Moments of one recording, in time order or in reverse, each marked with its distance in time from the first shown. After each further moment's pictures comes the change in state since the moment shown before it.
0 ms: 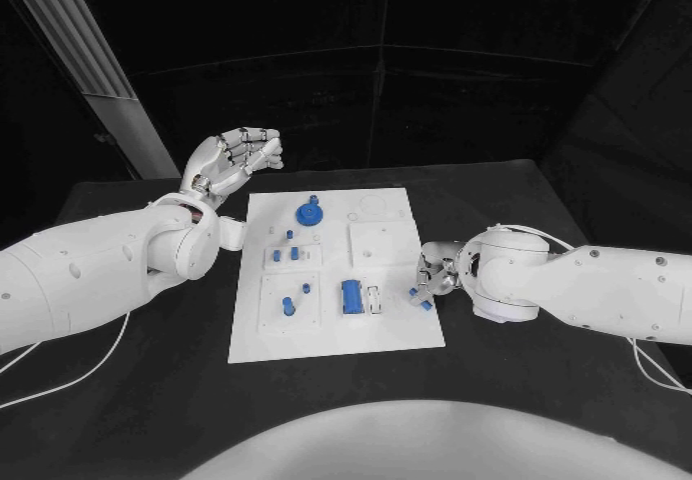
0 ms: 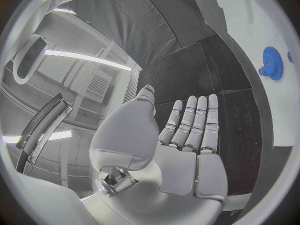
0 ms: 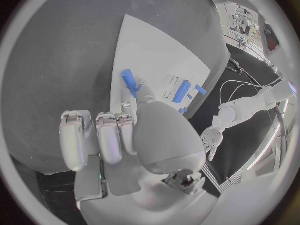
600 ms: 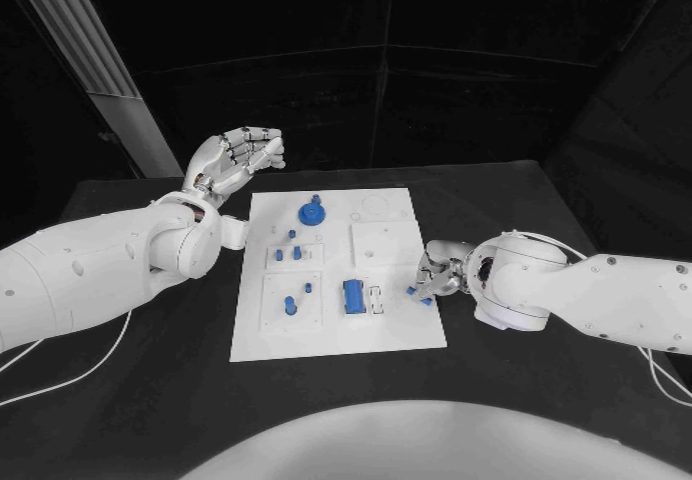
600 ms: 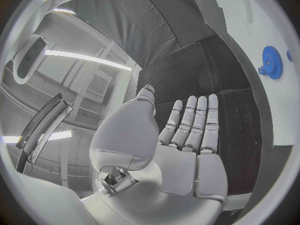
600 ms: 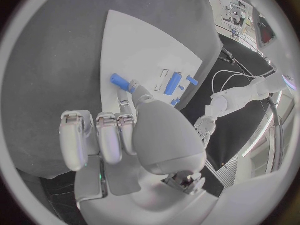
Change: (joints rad) left arm 0.000 -0.004 0.000 0.000 0.000 0.000 0.000; left_hand 0.000 0.000 0.000 0.000 0.000 0.000 0.000 0.000 0.000 0.000 0.000 0.000 0.000 0.000 0.000 0.000 0.000 0.000 0.000 0.000 0.000 -0.001; right arm -0.010 -0.044 -0.007 0.043 0.055 -0.138 0.092; right_hand 0.008 -0.008 0.159 -0.071 0.040 0.127 0.002 -0.199 -0.308 0.004 -0.004 0.004 -0.003 0.000 0.000 0.000 0.000 0.000 0.000 0.000 0.000 0.000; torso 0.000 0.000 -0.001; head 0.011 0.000
